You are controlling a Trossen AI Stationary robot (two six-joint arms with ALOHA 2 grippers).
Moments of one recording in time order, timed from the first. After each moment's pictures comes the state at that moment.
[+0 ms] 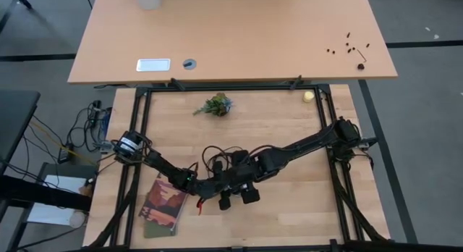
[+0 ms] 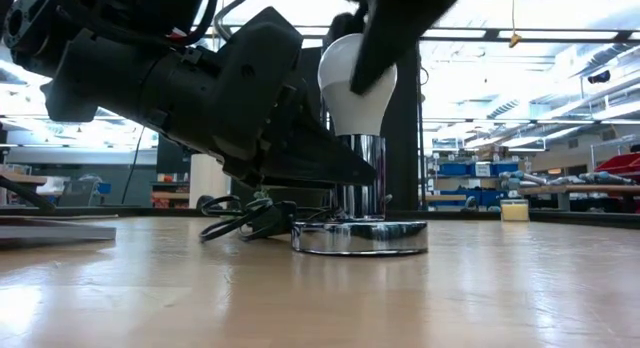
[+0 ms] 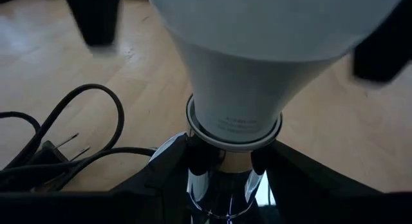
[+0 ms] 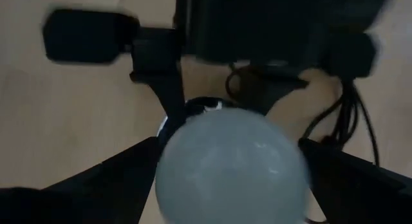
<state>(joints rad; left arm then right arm) -0.43 2.00 0.83 0.77 -0.57 -0.32 0.30 1.96 1.65 -0.85 0.11 0.07</state>
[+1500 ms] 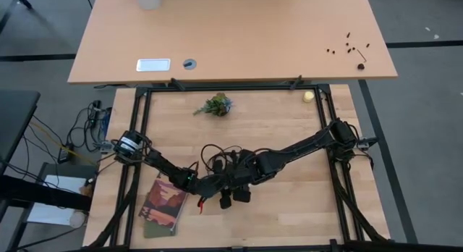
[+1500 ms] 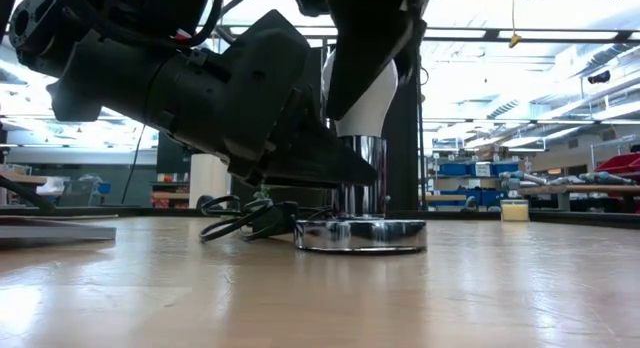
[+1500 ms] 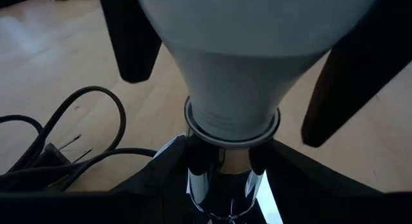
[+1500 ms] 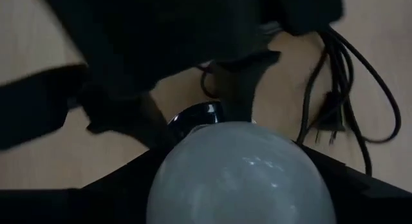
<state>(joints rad) -0.42 2.00 0.84 0.76 -0.58 -0.32 0.31 2.00 1.65 -0.85 0.20 0.48</state>
